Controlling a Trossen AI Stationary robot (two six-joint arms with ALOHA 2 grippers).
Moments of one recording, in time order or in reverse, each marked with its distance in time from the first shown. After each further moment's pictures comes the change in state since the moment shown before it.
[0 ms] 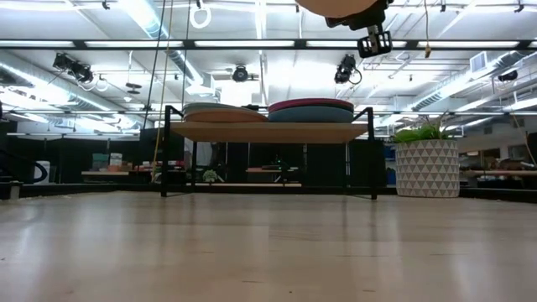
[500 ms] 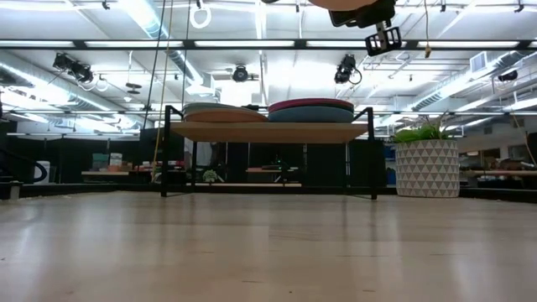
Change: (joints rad) left arm -0.011 0.095 0.000 0.134 -0.011 0.316; right arm -0.001 0.000 0.000 -0.080 -0.078 -0.015
